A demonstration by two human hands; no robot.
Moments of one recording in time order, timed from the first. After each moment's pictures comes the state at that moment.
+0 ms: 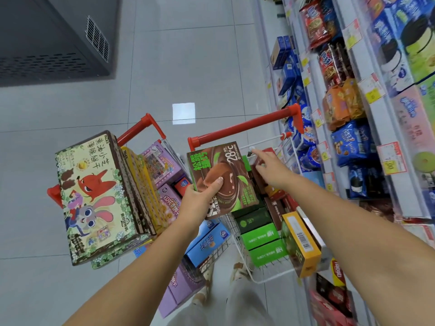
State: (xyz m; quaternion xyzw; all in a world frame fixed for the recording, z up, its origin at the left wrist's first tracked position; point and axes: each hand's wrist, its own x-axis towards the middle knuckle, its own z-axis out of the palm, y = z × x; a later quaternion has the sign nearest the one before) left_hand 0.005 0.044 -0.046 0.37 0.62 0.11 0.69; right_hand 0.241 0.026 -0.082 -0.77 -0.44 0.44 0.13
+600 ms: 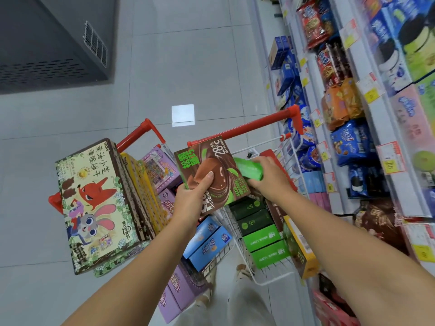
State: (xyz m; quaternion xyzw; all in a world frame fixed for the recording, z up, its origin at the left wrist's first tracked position) left_hand 0.000 0.060 -0.049 0.30 0.63 0.18 0.69; right_hand 0.217 0.011 -0.093 -0.81 -0.48 0.31 0.15
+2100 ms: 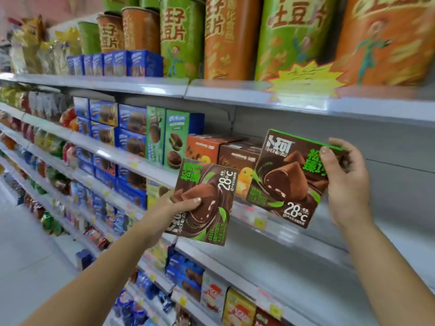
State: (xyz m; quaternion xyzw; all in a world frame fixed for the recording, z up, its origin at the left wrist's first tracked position) left_hand 0.135 -0.211 0.435 0.67 -0.05 0.07 0.74; right_hand 0.160 -0.513 0.527 -0.61 -0.17 -0.34 0.69
